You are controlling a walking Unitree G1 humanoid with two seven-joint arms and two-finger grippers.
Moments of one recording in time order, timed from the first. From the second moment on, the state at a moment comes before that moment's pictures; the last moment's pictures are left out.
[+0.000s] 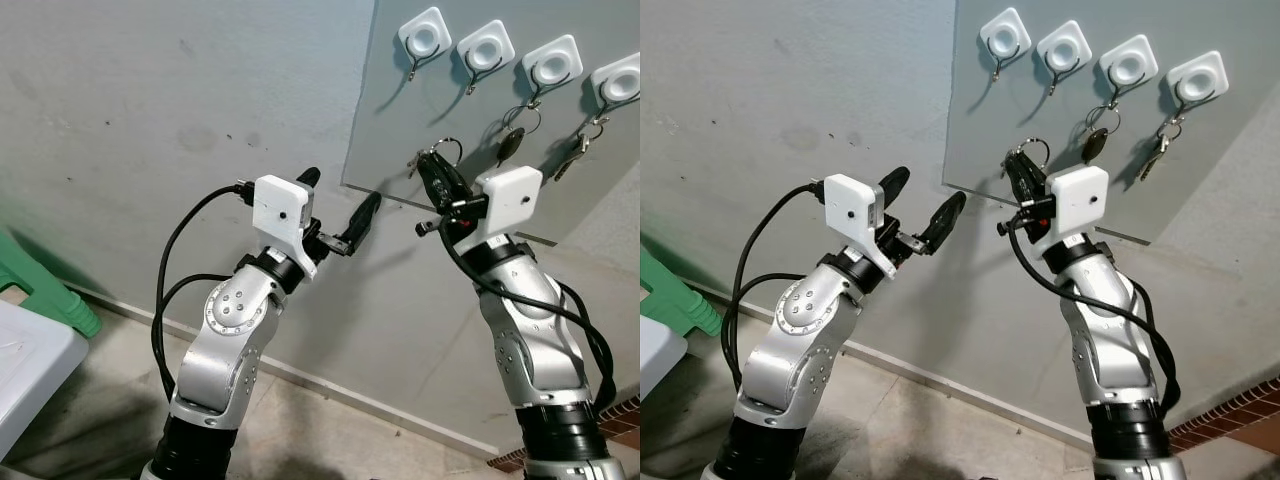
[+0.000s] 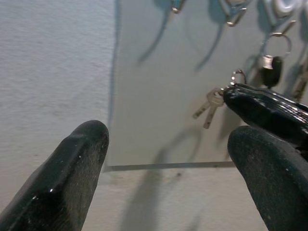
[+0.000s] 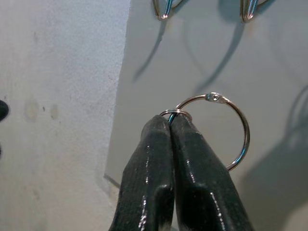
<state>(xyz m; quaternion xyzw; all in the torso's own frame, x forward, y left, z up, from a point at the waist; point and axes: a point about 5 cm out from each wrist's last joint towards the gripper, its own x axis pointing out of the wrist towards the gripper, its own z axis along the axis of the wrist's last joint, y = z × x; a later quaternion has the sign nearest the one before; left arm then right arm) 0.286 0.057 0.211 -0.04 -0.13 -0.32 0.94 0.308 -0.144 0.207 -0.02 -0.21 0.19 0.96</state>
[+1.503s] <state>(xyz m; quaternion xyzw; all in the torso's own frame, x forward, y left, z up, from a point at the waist) 0.277 0.049 0.227 -0.04 -0.14 -0.36 0.92 0.324 -0.151 0.262 0.00 -0.27 0.19 0.94</state>
